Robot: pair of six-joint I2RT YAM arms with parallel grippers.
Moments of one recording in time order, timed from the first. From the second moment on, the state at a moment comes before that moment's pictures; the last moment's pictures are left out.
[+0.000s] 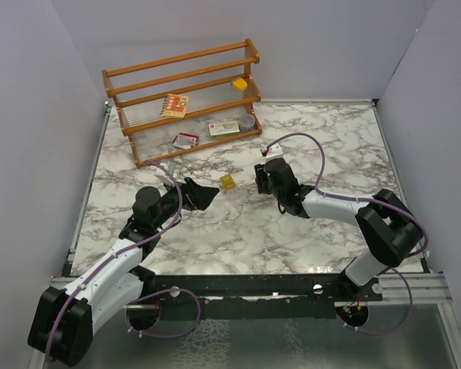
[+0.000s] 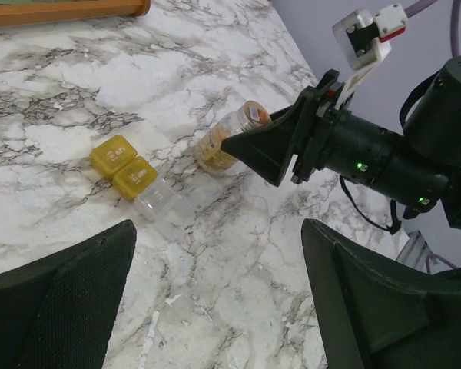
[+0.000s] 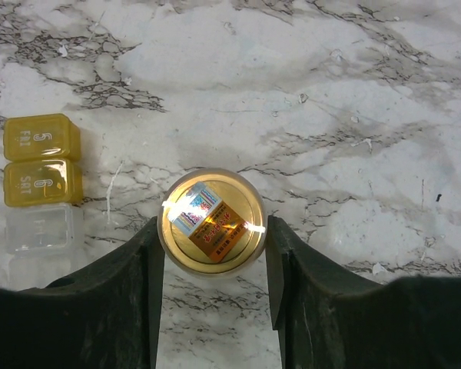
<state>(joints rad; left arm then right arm) -0.41 0.85 0.31 0.42 0.30 -0.65 0.71 1.62 0.80 0.27 0.38 0.18</state>
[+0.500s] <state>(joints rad) -0.41 0.84 0.31 0.43 0.31 -0.53 0.71 1.31 0.93 0.07 0.29 0.09</state>
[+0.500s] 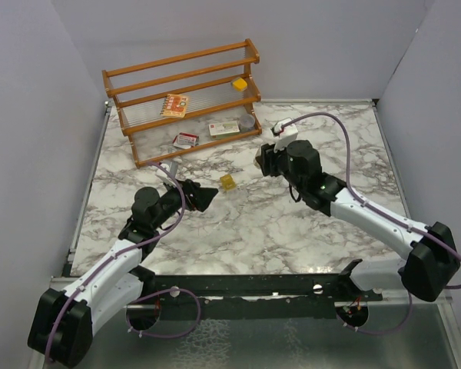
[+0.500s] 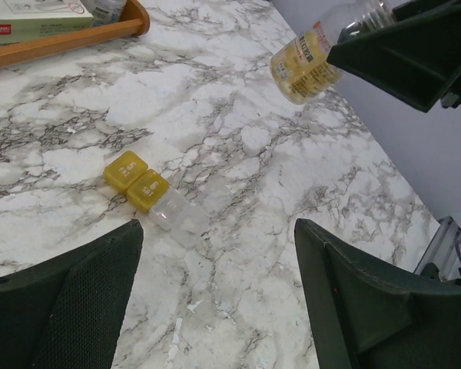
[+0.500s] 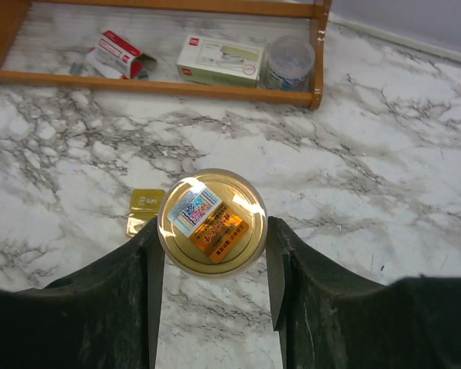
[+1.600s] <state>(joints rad) -0.53 1.12 0.40 0.75 0.82 -0.46 0.71 1.17 1.01 -0.19 -0.45 0.09</state>
